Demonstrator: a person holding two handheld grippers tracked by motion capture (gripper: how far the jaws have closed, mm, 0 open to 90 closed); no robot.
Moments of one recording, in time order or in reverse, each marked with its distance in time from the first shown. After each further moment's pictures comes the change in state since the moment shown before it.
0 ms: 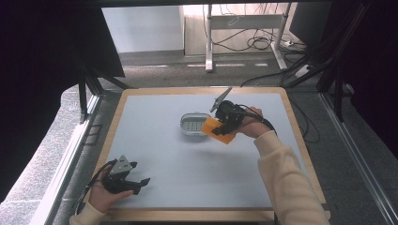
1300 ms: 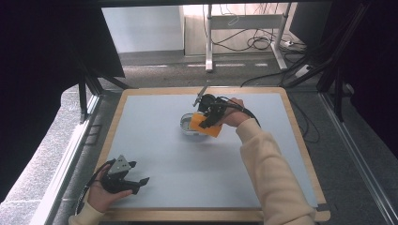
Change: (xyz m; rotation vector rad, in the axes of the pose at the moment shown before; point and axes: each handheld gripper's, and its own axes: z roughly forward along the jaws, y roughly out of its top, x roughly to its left) left arm 0.002 0.000 -0.003 -0.010 0.000 0.001; right arm -0.014 0.048 0.035 0.060 0.011 -0.065
